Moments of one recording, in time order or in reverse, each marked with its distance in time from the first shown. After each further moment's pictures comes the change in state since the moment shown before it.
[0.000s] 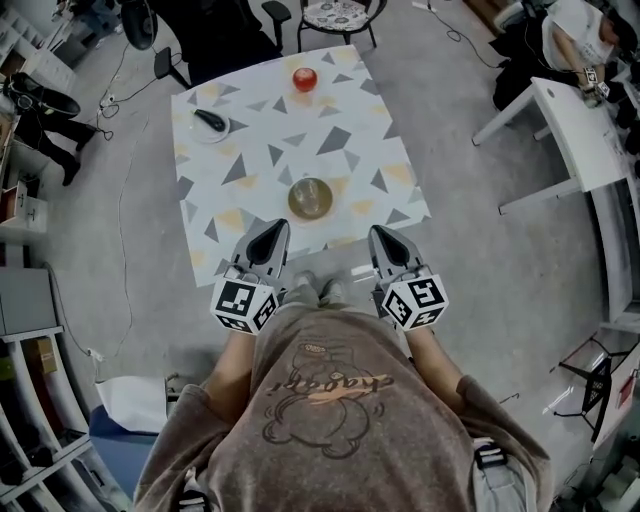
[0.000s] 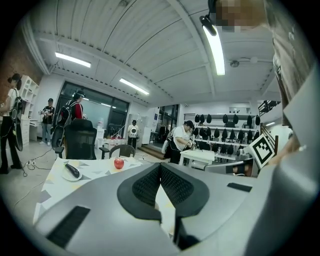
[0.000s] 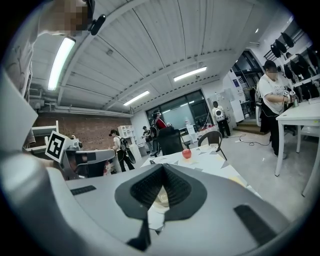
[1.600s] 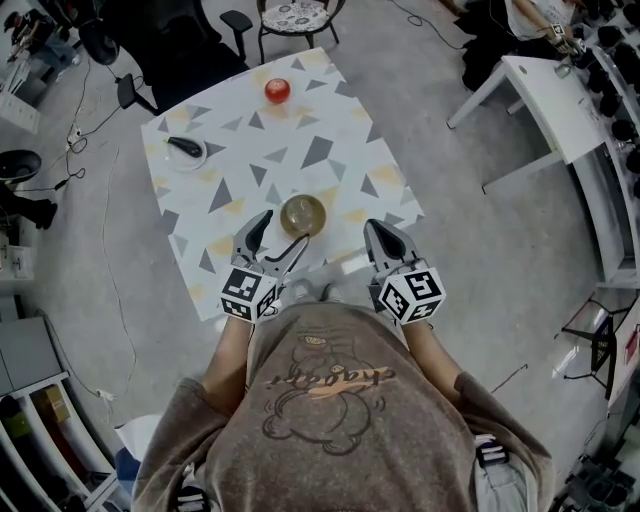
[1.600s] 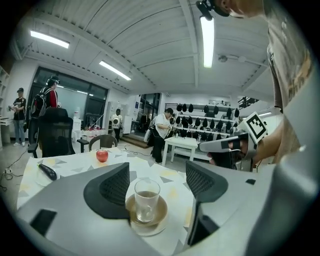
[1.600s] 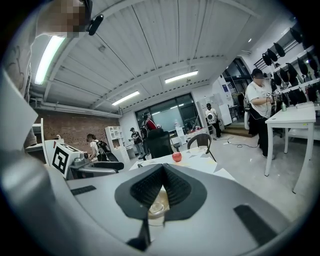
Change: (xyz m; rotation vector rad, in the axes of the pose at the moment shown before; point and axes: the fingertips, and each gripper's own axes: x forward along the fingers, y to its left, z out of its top) left arm 0.064 0.028 -0.039 0.072 0.141 -0.251; right arm 0.037 -0.016 0.013 0.016 -0.025 -0.141
